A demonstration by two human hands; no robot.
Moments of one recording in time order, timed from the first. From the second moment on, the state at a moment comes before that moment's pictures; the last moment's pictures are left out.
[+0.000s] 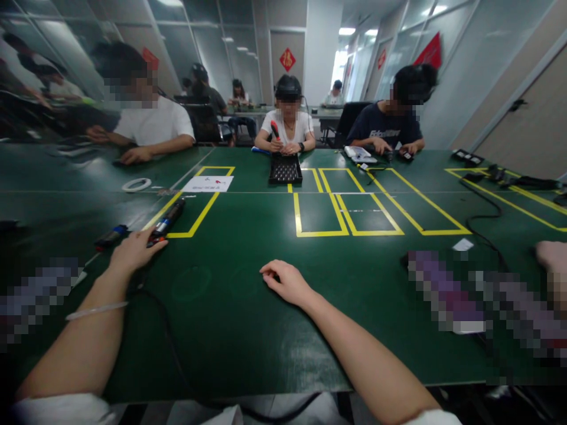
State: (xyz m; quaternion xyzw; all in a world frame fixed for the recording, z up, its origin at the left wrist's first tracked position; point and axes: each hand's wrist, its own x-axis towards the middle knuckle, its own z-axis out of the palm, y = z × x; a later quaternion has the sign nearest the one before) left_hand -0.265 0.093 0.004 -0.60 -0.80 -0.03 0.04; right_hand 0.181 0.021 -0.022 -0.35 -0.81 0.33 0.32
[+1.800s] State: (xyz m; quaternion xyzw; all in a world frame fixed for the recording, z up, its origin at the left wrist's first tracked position) left_hand -0.045 0.020 0.019 -0.86 -0.42 -0.19 -0.22; right_hand 0.172 0.019 -0.026 -0.35 -0.72 0.48 0.36
